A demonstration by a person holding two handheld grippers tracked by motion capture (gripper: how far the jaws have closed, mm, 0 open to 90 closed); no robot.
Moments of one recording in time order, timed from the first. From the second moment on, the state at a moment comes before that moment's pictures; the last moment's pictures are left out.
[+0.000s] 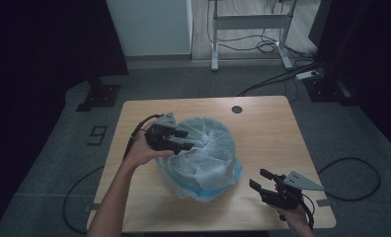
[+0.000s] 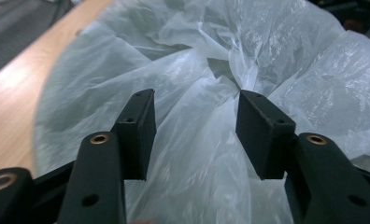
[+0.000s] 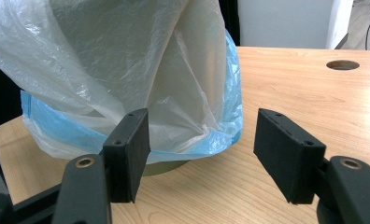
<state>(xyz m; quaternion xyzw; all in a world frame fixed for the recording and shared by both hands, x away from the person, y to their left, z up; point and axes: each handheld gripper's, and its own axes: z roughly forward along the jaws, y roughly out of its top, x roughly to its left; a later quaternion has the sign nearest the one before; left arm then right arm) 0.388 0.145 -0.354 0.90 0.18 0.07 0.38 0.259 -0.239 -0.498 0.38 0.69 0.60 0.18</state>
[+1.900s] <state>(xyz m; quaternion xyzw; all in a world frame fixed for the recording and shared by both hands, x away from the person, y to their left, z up) 0.384 0.048 -0.364 0.96 0.08 0.00 0.26 0.259 -0.244 -0.500 0.39 0.69 0.59 0.18</state>
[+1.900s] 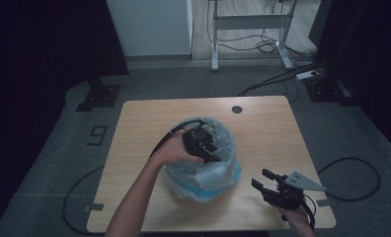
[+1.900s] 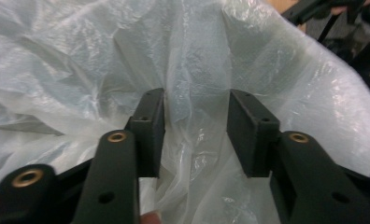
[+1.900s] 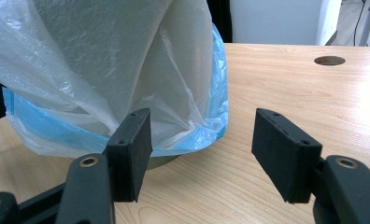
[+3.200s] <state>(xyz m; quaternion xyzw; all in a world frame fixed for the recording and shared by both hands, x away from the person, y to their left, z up) 0.285 0.250 -0.368 0.82 0.27 0.17 0.48 0.264 -0.255 -0.505 0.41 0.68 0.57 0.20</state>
